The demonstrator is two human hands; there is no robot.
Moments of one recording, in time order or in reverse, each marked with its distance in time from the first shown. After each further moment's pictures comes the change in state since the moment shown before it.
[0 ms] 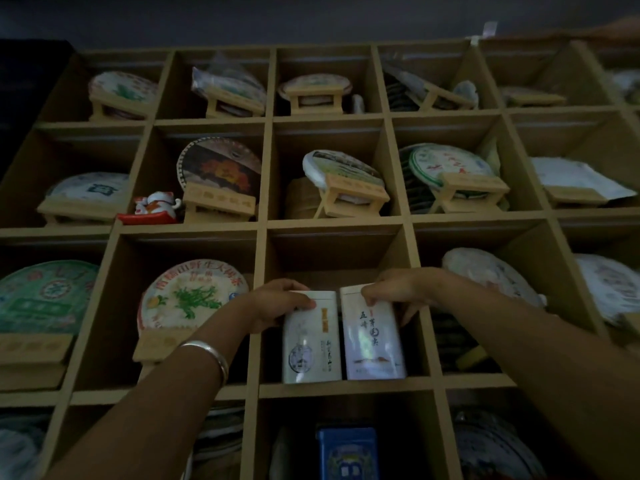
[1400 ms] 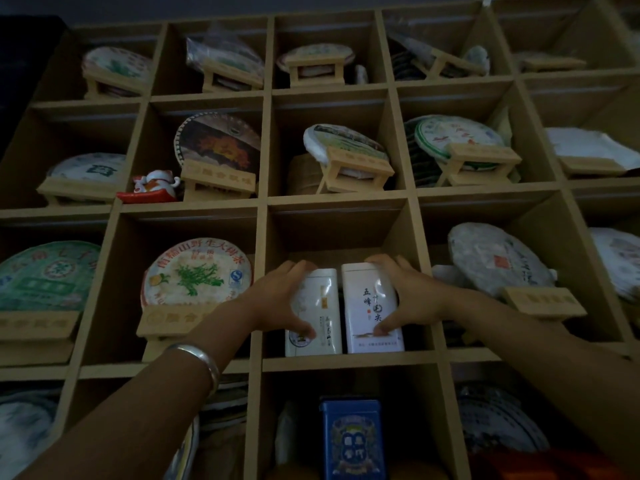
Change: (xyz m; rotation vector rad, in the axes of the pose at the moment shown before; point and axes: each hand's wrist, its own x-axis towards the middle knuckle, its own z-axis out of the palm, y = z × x) left_hand 0.002 -0.039 0.002 0.968 0.154 0.484; right_hand -0.001 0.058 0.037 -0.281 0.316 -0.548
